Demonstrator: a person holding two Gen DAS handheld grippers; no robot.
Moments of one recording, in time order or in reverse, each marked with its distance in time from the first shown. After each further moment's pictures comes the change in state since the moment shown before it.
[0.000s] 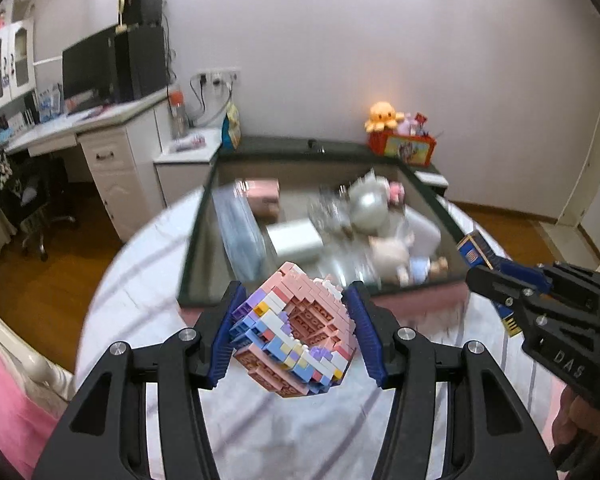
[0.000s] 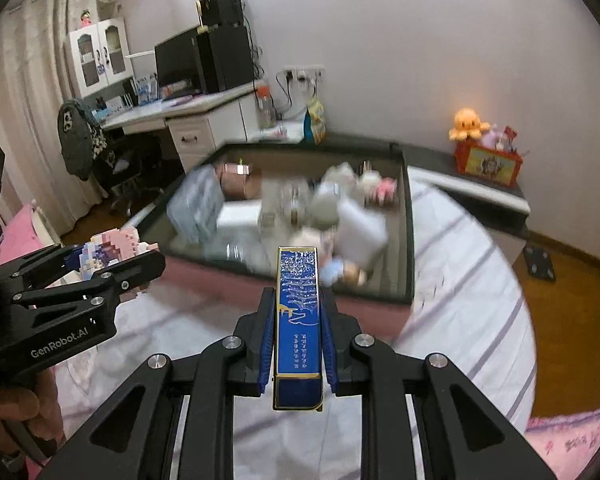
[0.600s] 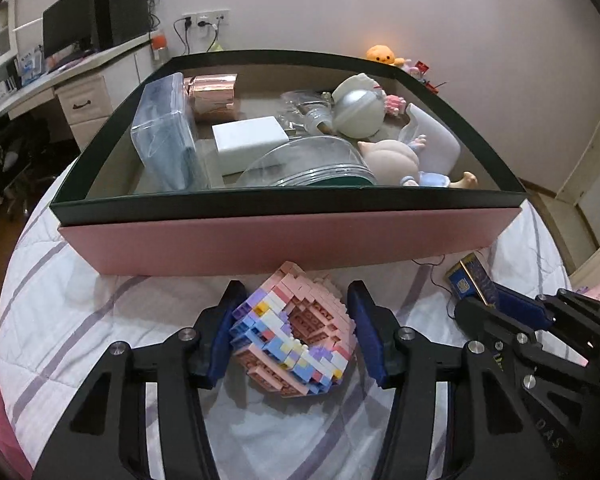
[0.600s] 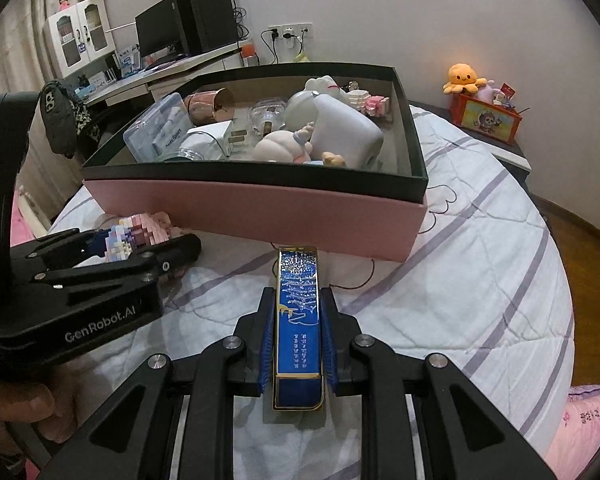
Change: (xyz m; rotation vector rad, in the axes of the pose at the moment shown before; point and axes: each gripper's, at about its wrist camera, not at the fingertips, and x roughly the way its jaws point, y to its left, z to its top) left arm 0.078 -0.029 -0.050 -0.020 0.204 -0.031; right arm 0.048 -0.015 -0.060 0.042 0.152 -0.024
